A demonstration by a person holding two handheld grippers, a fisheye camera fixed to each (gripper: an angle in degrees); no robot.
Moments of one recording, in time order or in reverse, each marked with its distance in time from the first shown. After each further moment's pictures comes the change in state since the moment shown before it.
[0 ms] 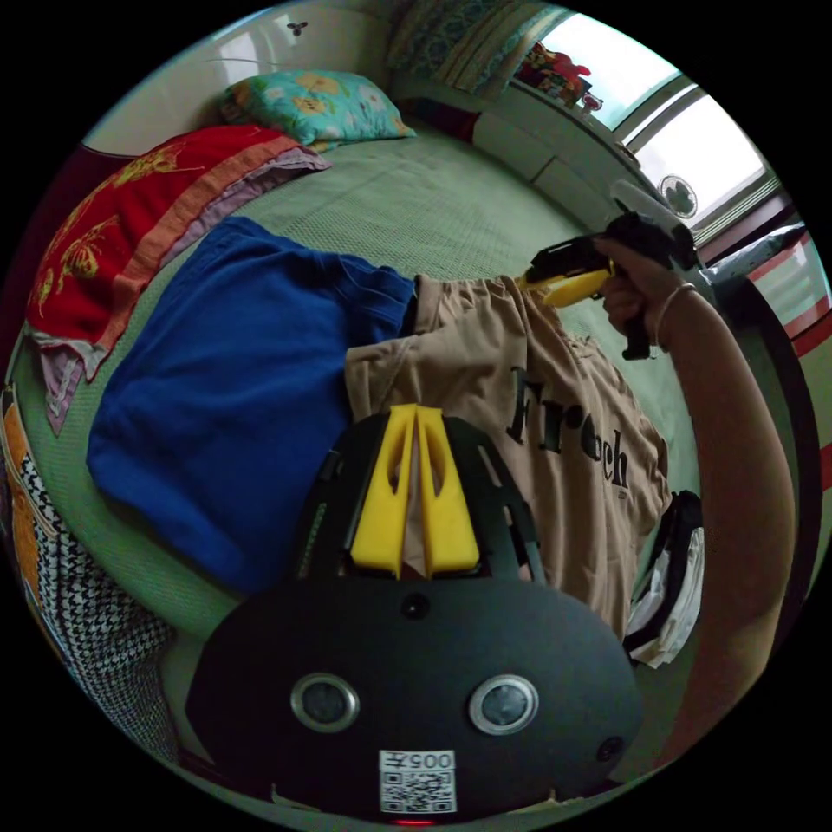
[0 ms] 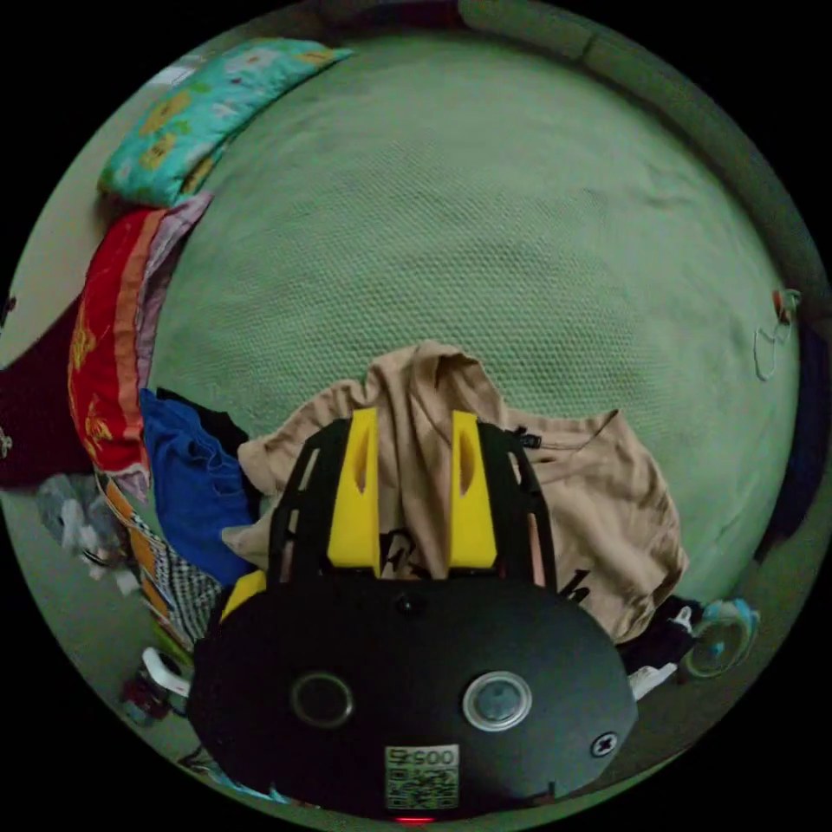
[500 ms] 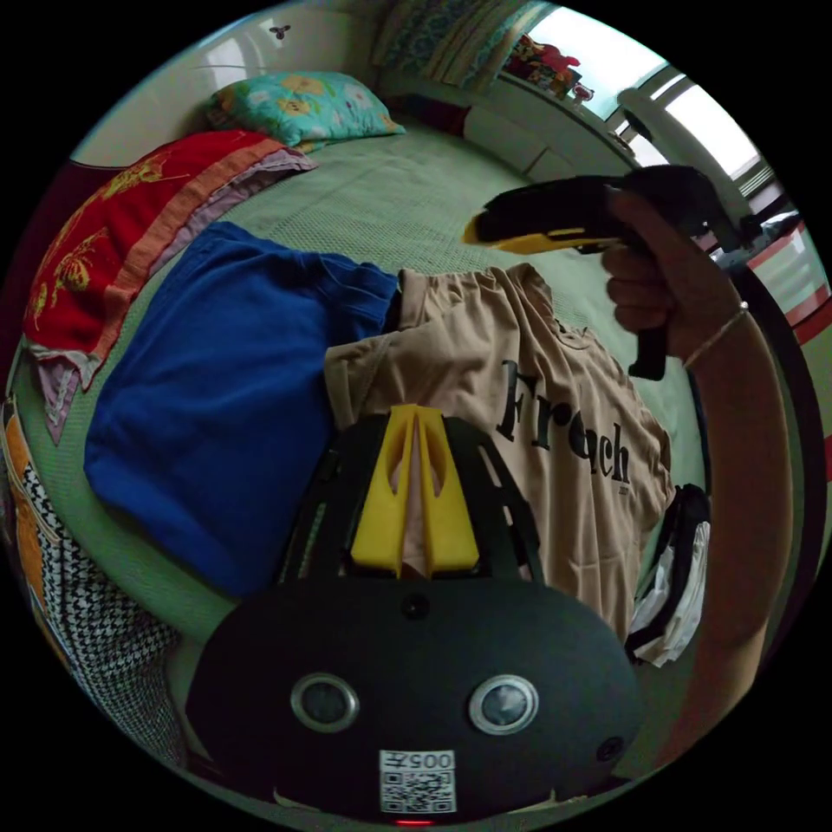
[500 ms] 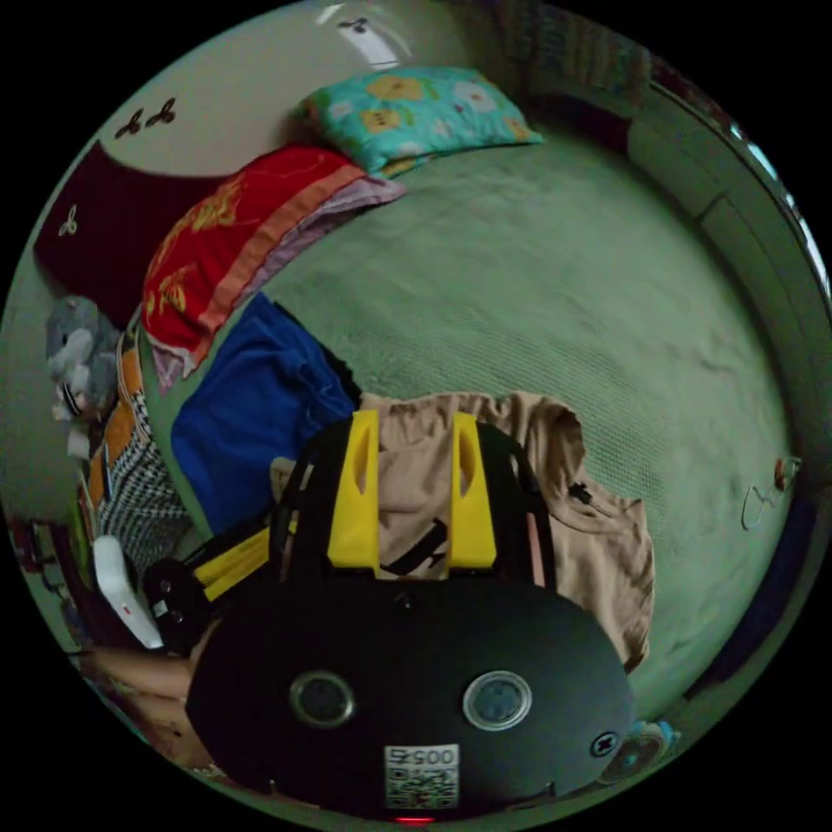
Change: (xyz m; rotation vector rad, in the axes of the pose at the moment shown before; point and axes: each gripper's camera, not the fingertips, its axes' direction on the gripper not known) left arm 0.010 0.002 0.008 -0.009 -0.018 0.016; right arm -0.079 0.068 -0.021 0.194 0.032 -0.498
